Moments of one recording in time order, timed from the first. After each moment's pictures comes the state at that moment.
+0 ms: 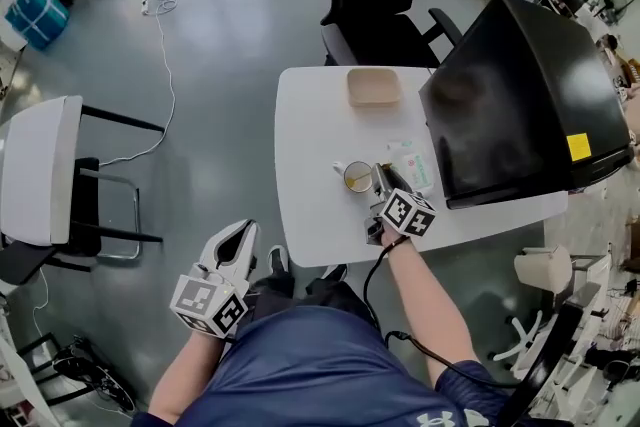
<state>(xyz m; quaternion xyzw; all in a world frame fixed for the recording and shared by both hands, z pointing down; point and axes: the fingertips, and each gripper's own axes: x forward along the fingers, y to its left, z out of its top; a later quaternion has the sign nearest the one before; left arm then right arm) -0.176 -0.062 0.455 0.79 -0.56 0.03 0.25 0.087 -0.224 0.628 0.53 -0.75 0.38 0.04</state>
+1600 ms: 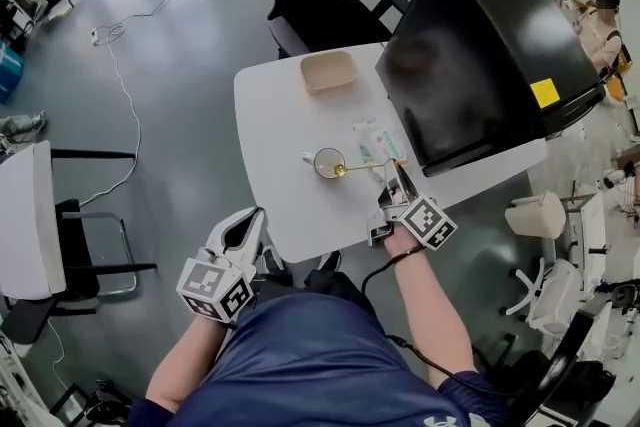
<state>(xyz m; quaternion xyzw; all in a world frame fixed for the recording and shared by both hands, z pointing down) -0.120 -0.095 0.473 0.85 -0.45 0.06 0.26 0.164 -0.172 0.545 0.58 -0.67 0.42 -0.17</state>
